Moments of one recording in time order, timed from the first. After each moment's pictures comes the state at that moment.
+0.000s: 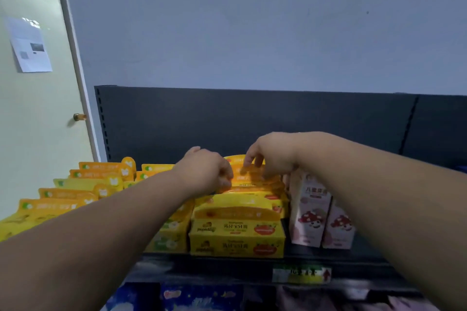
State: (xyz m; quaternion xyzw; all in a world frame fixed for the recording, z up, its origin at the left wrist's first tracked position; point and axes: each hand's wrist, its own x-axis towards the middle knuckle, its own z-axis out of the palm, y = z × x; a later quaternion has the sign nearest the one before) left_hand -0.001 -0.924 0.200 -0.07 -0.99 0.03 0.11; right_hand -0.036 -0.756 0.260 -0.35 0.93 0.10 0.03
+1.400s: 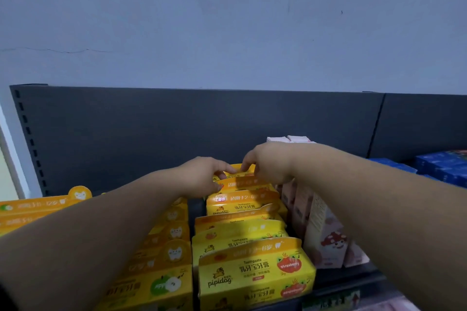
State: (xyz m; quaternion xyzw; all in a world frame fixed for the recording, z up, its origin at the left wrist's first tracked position) left_hand -0.092 -0.957 0.191 -0.17 -0.97 -0.16 -0.03; right_hand -0.076 -0.791 0.246 -0.21 0.96 0.15 0.04
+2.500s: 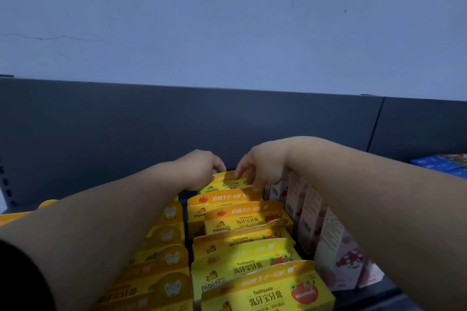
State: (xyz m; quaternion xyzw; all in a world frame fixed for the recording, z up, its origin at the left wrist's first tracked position) left_hand -0.152 -0.965 0.190 -0.15 -0.98 -0.13 -0.03; right_hand -0.119 -0.807 0.252 -0.19 0.96 0.09 0.19
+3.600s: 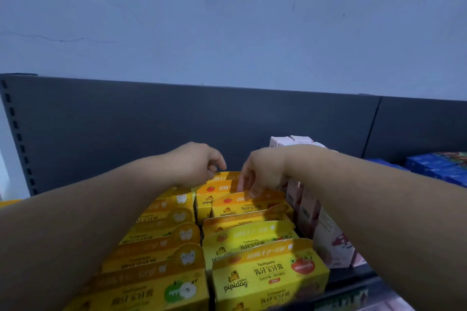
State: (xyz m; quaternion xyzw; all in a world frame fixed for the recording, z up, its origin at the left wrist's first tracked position) left_hand -0.088 -0.985 0.210 -0.18 -0.97 -0.13 0.03; right_hand -0.090 -0.811 0.236 -0.20 0.97 0.03 0.16
